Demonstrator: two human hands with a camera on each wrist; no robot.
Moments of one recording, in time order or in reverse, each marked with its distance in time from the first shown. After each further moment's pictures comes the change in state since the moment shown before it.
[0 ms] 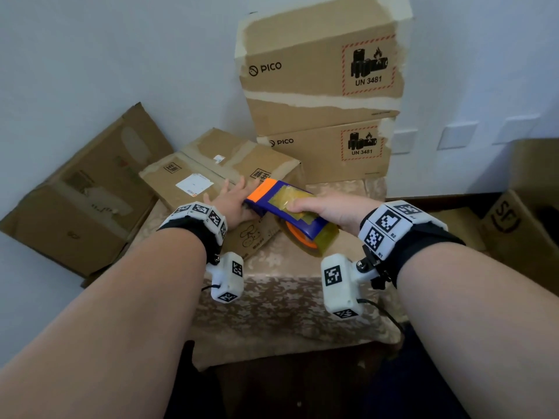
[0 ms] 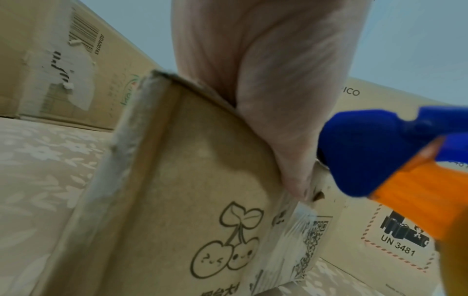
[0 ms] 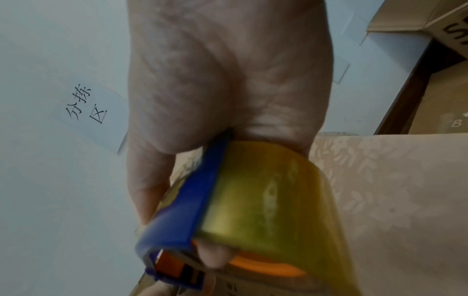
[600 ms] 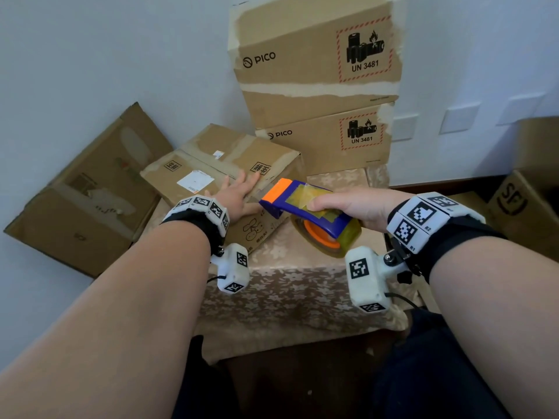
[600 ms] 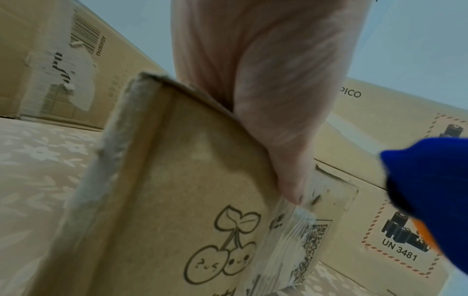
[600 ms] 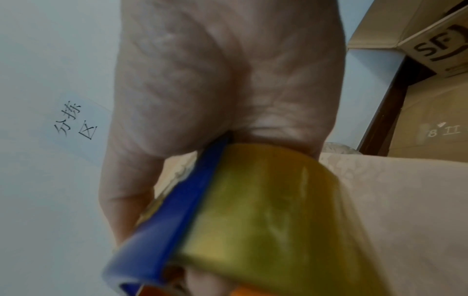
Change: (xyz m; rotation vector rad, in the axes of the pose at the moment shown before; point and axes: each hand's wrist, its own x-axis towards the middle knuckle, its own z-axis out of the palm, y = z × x) left_hand 0.000 -0.001 -0.003 0.059 -0.044 0.004; right_hand -0.019 0.022 -0.016 0.104 -0.047 0.055
